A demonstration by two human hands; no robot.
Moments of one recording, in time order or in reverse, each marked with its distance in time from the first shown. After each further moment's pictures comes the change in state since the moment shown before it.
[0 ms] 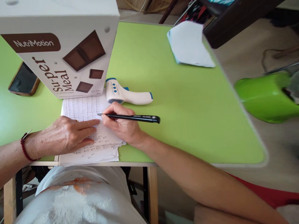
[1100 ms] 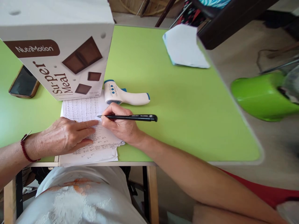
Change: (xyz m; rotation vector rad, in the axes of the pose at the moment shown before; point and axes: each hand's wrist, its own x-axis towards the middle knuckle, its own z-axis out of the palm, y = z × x) left_hand 0.001 0.000 -0.001 -0.015 -0.023 -0.010; right_hand 0.002 -0.001 -0.001 0.029 -0.028 0.053
